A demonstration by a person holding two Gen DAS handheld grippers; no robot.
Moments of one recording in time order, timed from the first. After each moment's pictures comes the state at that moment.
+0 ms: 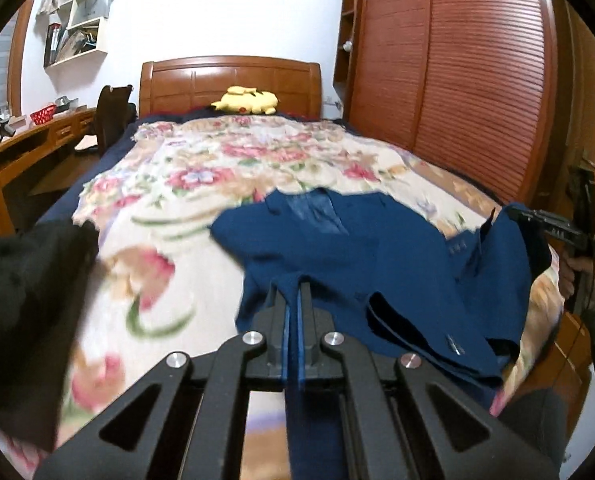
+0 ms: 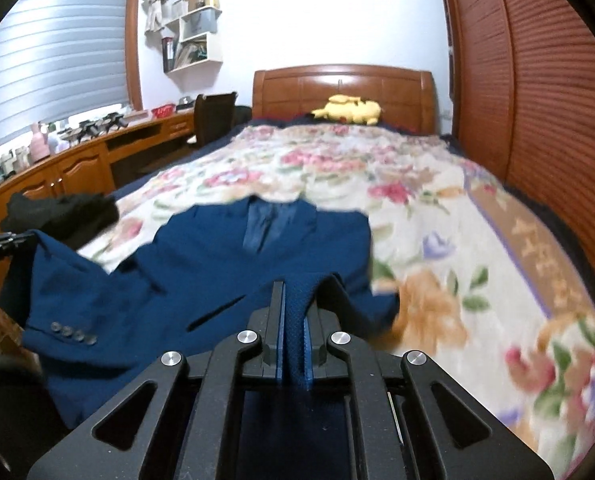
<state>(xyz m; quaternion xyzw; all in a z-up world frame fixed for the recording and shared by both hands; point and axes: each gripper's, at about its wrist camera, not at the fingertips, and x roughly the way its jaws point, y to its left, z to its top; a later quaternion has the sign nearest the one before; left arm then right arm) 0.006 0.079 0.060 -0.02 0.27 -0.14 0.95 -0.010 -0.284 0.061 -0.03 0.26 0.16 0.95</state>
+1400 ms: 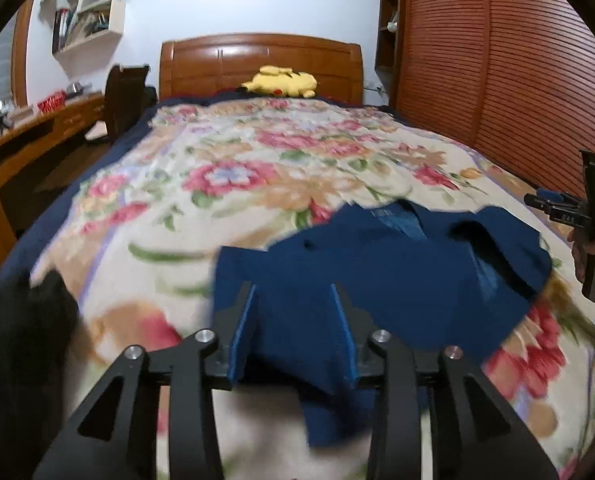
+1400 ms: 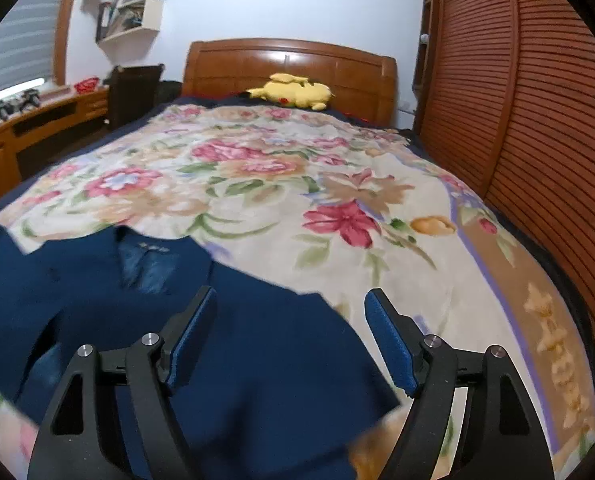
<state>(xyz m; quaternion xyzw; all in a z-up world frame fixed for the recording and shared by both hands) 0.184 0.106 0.004 -0.02 0.31 -0.09 0.95 0.229 -0.280 0.025 -0.08 0.28 0.05 0.95</state>
